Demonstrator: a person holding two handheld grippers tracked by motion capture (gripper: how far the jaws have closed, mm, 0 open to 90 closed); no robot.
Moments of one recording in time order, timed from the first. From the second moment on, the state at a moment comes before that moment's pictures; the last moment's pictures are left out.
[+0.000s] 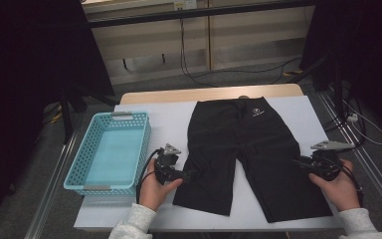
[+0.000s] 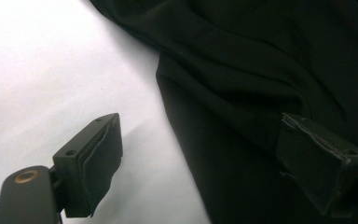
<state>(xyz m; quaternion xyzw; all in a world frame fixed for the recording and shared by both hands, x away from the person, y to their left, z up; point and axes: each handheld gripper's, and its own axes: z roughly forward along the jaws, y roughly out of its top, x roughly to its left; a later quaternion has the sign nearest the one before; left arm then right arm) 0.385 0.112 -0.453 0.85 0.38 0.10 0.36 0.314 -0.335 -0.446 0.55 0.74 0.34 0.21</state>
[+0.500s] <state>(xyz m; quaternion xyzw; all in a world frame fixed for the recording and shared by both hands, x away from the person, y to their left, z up) 0.385 0.113 -0.452 0.85 0.38 0.10 0.36 0.316 -0.270 -0.458 0.47 0.80 0.34 0.16</state>
